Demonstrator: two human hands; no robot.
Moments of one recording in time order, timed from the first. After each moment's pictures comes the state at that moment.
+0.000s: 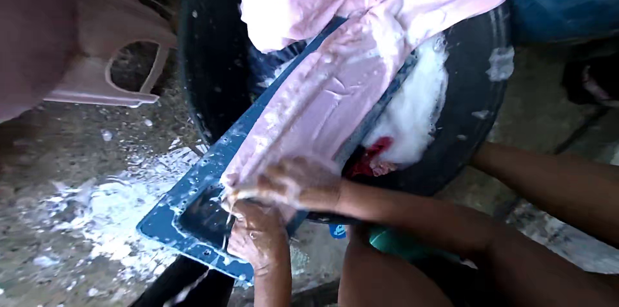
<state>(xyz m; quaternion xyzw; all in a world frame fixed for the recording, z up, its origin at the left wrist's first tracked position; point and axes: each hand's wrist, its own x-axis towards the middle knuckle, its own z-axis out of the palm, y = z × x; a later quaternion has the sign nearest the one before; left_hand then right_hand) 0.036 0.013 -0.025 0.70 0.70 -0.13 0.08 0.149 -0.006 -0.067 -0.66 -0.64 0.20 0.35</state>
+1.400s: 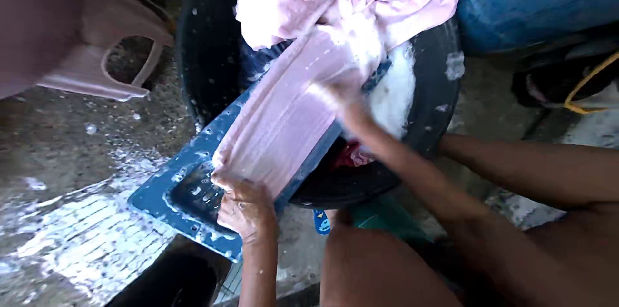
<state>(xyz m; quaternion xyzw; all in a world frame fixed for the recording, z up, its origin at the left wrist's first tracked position) 0.044 0.016 -0.021 0.66 0.72 -0.16 0.12 0.270 -0.049 -0.095 -0.85 -0.46 0.19 0.17</state>
